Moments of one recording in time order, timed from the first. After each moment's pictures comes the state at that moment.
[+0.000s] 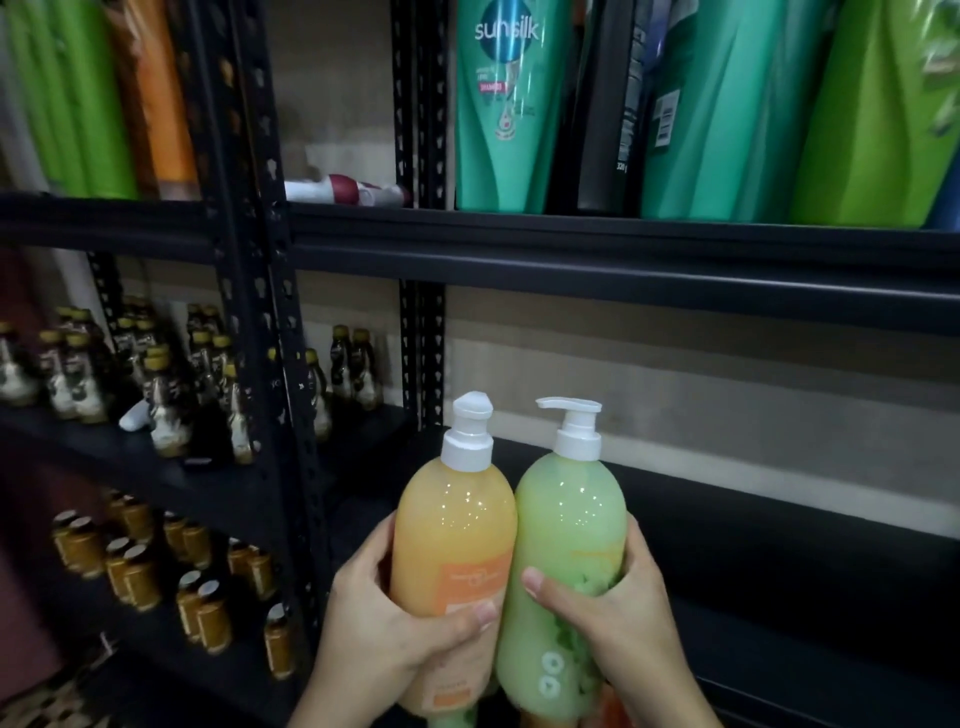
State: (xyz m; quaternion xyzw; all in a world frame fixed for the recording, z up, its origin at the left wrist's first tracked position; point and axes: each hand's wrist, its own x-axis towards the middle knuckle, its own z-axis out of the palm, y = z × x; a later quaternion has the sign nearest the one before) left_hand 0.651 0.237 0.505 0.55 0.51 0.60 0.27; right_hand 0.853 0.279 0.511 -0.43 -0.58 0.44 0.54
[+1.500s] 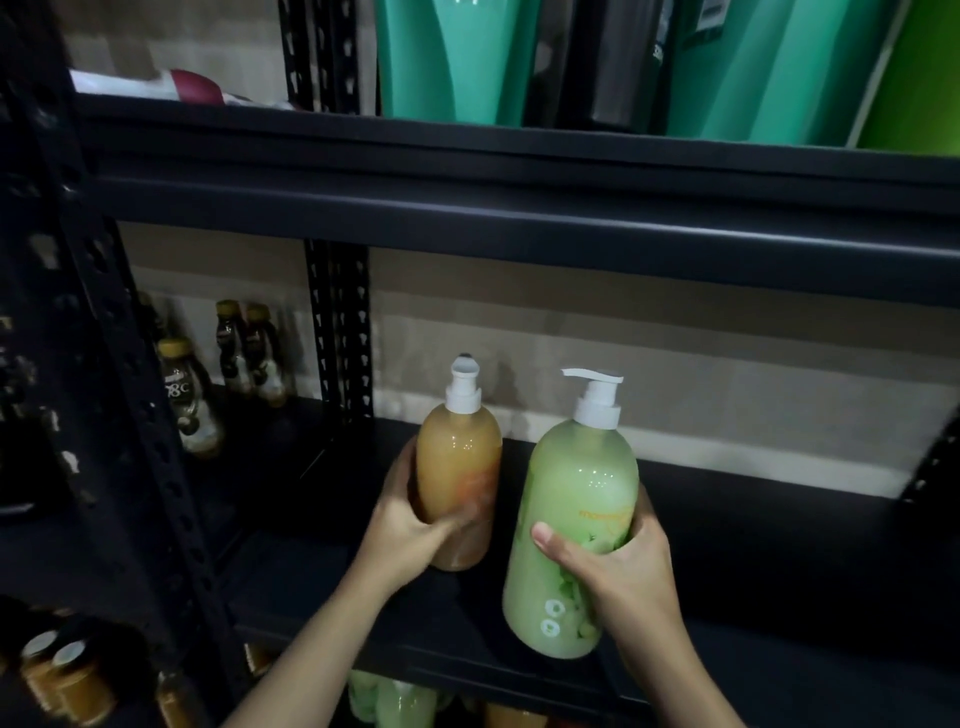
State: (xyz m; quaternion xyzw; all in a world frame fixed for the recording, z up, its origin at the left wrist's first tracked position) left_hand 0.653 0.444 0.454 0.58 0.50 0.53 0.36; right_hand 0.862 0.374 0.495 -0.50 -0.50 0.39 0.59
